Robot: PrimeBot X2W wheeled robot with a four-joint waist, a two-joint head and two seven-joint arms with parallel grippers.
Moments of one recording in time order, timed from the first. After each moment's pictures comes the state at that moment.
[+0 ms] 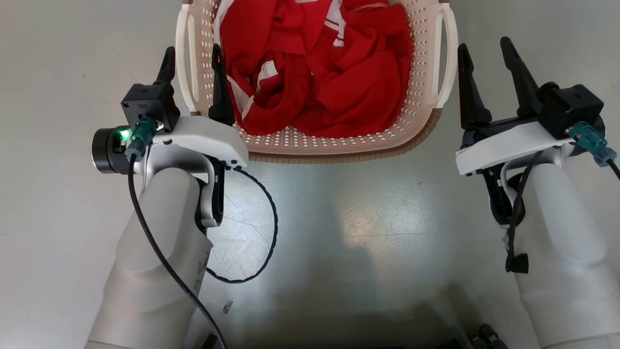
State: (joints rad) left arm -0.71 0.03 -0.22 0.52 -0.28 0.21 -0.26; right arm -0.68 -0.07 0.00 0.50 0.10 0.12 -0.25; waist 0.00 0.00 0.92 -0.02
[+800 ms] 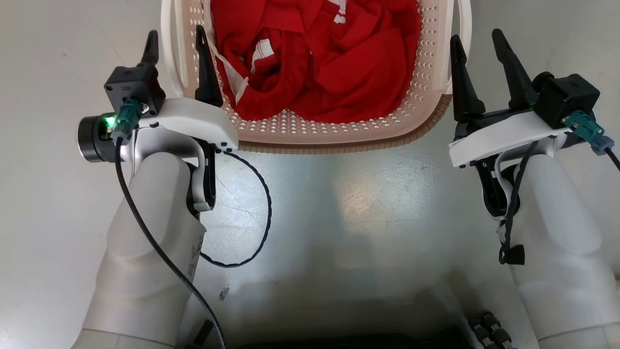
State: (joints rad) left arm -0.76 0.03 -0.19 0.55 -0.27 0.23 -0.26; right arm -0.72 -0.07 0.03 0.54 0.15 0.12 -0.25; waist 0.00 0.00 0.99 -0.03
